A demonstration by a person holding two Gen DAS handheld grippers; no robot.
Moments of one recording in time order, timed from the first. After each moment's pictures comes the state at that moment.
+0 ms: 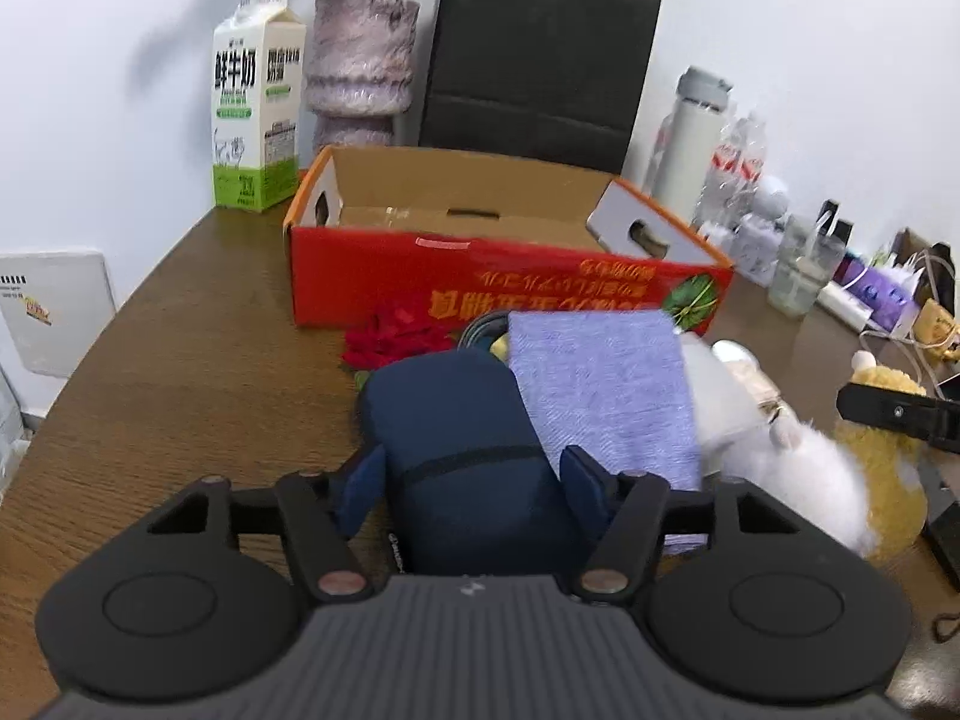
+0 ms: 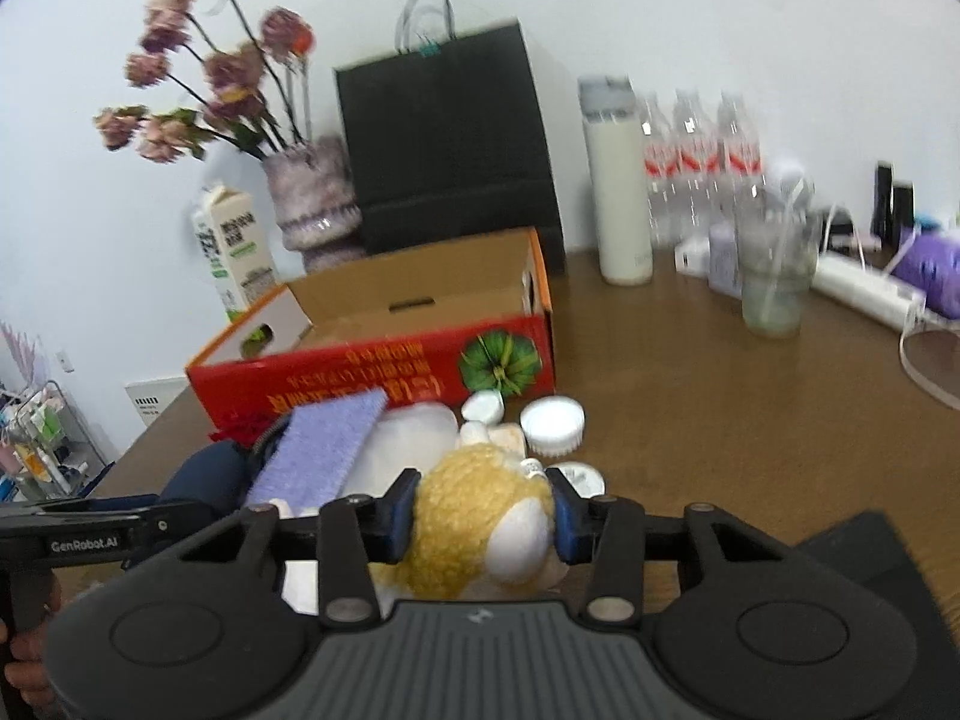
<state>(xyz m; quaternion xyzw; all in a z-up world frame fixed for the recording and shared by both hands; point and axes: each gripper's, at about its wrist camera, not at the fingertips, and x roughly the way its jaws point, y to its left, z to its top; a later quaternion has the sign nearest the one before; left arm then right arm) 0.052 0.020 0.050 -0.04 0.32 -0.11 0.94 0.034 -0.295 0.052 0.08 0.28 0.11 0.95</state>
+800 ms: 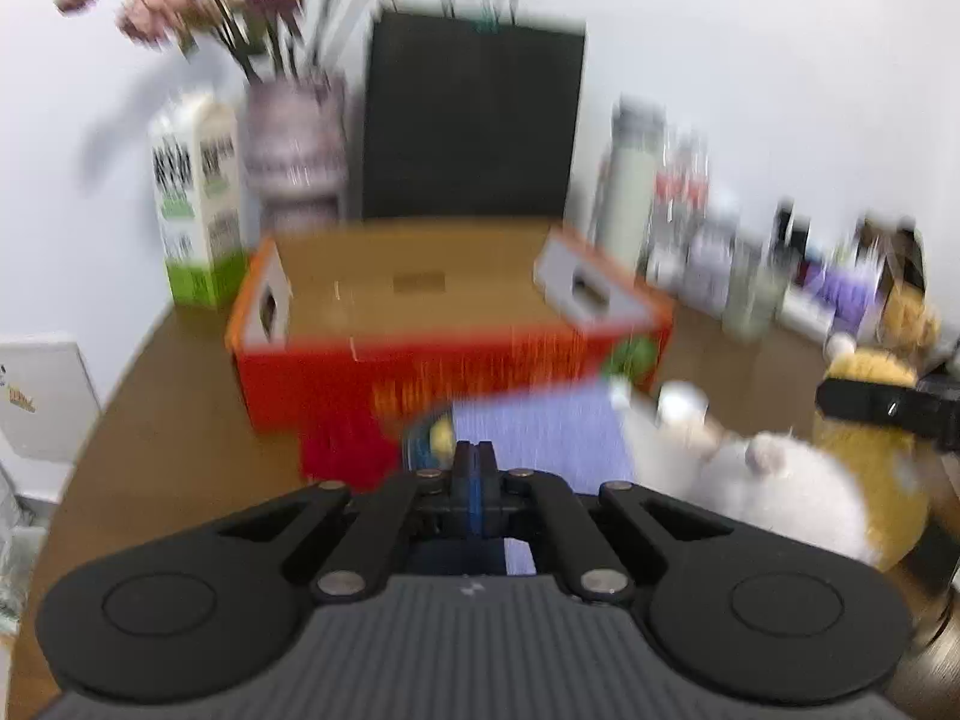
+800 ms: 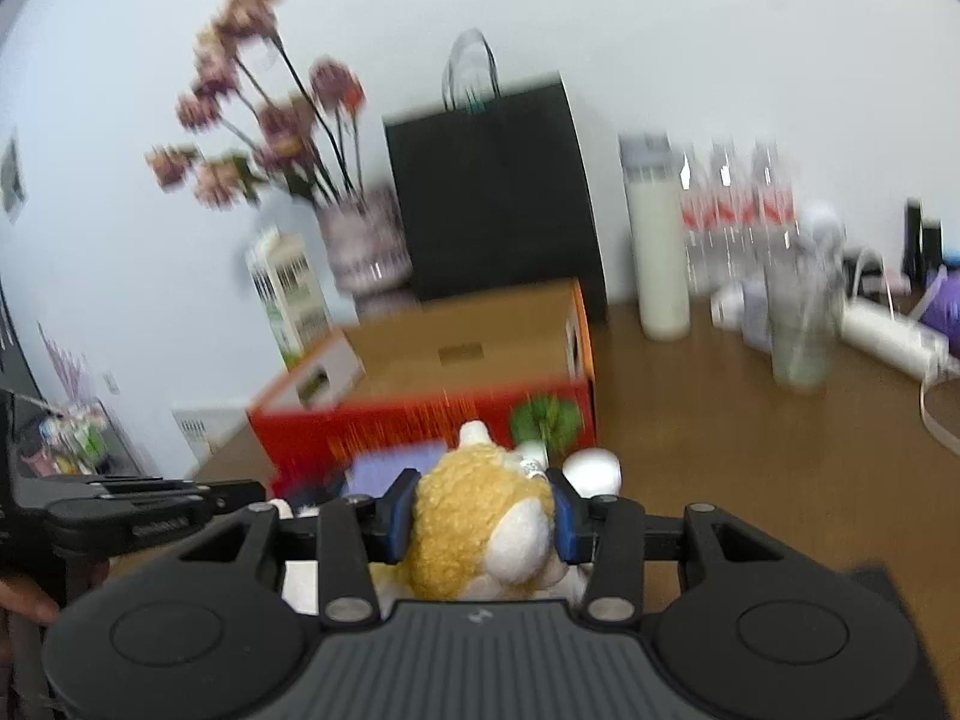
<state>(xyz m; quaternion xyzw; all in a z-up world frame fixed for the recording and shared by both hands) 0.064 -0.003 0.097 0.00 0.28 -0.14 0.95 0.023 -0.299 0.086 0.09 0.24 0.15 0.96</state>
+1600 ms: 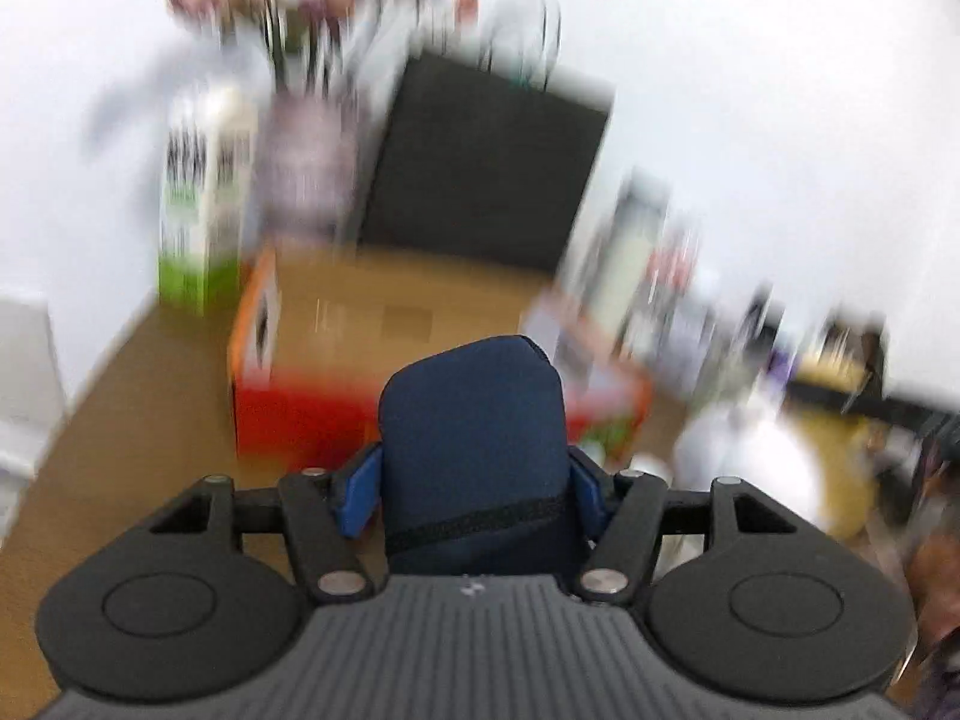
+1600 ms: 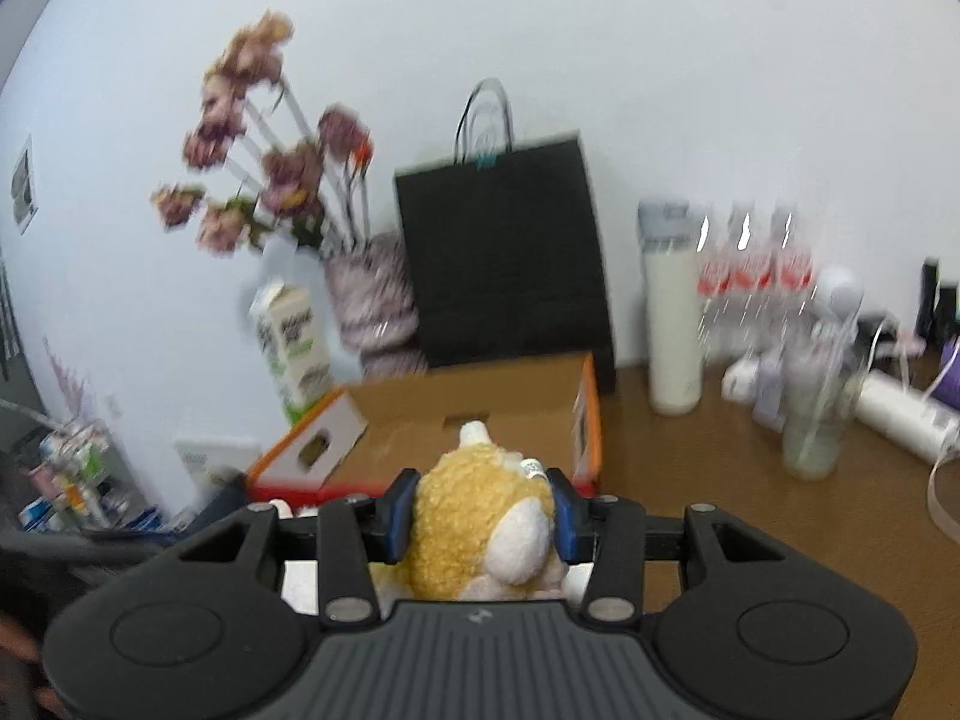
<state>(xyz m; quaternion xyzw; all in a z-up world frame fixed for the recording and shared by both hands) 0.082 0.027 0.124 -0.10 0.24 -0.17 0.95 0.058 -0.304 0.120 0.08 0.20 0.15 0.96</state>
